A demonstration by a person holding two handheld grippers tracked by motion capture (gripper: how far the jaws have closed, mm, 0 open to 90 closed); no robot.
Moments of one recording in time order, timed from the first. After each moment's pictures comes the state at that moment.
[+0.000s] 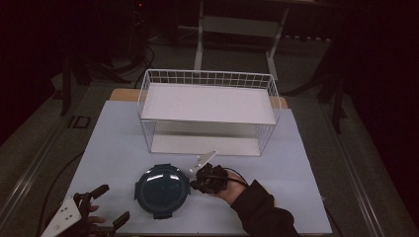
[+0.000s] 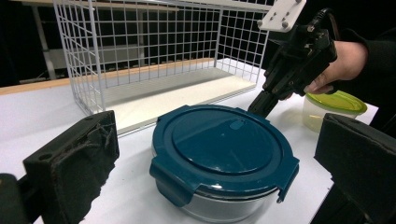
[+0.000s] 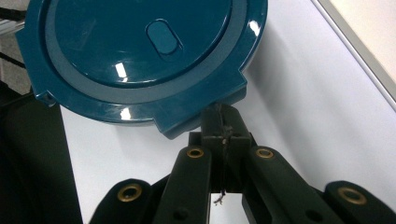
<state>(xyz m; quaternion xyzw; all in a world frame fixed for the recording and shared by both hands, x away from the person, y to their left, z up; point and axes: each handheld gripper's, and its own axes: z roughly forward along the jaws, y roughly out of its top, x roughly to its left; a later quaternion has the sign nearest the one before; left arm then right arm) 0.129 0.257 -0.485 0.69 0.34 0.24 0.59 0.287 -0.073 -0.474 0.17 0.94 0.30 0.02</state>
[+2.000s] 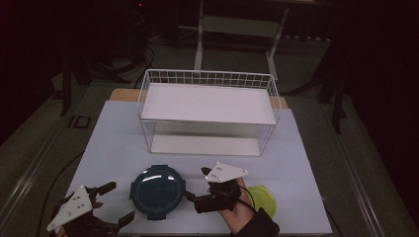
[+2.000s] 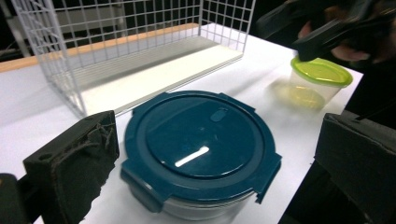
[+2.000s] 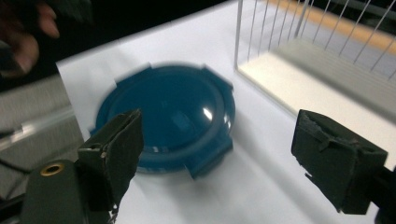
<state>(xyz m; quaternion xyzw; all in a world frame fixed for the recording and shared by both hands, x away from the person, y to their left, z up) 0.144 0.249 -0.460 0.75 0.34 0.19 0.54 0.225 -0.097 -0.432 0.25 0.83 0.48 0.11</state>
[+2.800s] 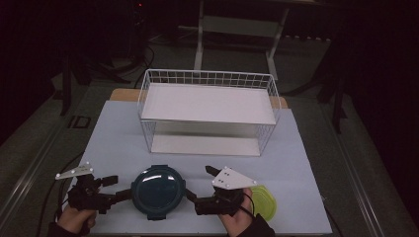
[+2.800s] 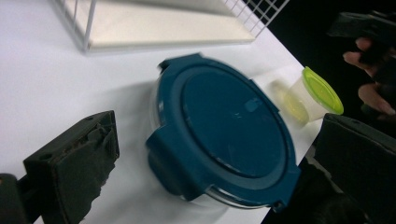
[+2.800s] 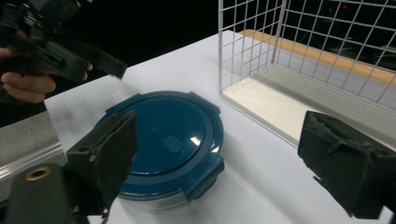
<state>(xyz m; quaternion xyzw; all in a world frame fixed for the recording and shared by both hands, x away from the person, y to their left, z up) 0.212 0.277 -0.487 0.70 0.49 -0.03 0.51 0.213 -0.102 -0.439 0.28 0.79 0.53 0.15</state>
